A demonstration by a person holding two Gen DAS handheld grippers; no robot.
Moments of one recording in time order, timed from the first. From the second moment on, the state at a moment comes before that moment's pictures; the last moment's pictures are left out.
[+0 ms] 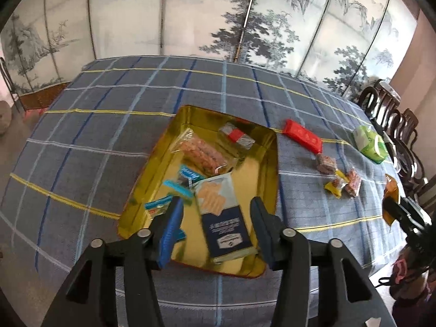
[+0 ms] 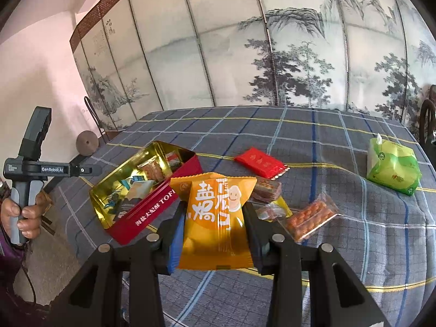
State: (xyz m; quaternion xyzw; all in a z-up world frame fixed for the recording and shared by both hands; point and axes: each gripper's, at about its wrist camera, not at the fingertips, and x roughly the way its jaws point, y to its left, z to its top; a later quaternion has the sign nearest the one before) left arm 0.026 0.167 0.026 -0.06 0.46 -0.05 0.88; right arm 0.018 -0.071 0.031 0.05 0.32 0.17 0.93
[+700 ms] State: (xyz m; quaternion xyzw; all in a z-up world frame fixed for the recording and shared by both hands) left arm -0.010 0.218 0.010 -0.09 0.46 0.02 0.88; right arm 0.114 0.071 0.025 0.06 0.36 0.30 0.88
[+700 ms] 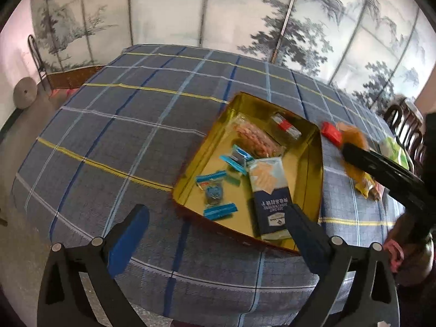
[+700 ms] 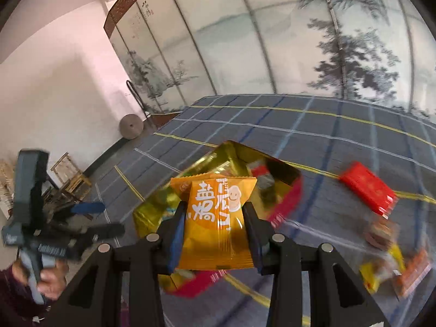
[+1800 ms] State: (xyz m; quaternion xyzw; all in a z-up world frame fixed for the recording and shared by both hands) left arm -0.014 0.250 -0.006 -0.03 0.43 0.08 0.90; right arm 0.210 0.189 -0.034 0.01 0.46 0.26 0.85
